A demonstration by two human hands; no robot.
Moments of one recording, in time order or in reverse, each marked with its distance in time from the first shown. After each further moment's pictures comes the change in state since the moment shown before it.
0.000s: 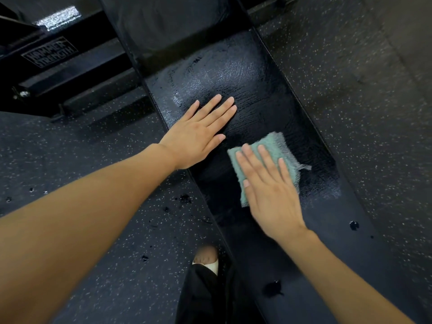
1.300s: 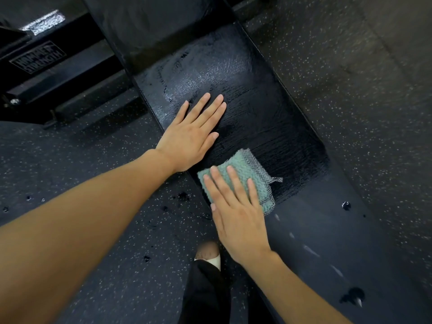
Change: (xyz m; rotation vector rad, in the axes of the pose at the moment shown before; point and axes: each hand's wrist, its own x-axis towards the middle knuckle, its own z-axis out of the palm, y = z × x) left_hand -0.010 0.016 0.007 0.032 0.051 -0.042; right_hand -0.040 -0.065 0.023 -0.019 0.025 0.021
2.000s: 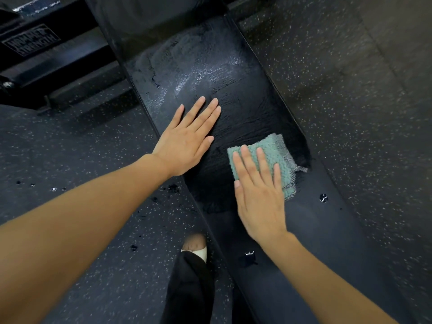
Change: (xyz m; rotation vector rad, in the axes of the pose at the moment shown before) left_hand -0.014 0.039 0.011 -0.024 0.022 -0.053; right_hand -0.012 0.064 -0.017 0.016 0.030 0.139
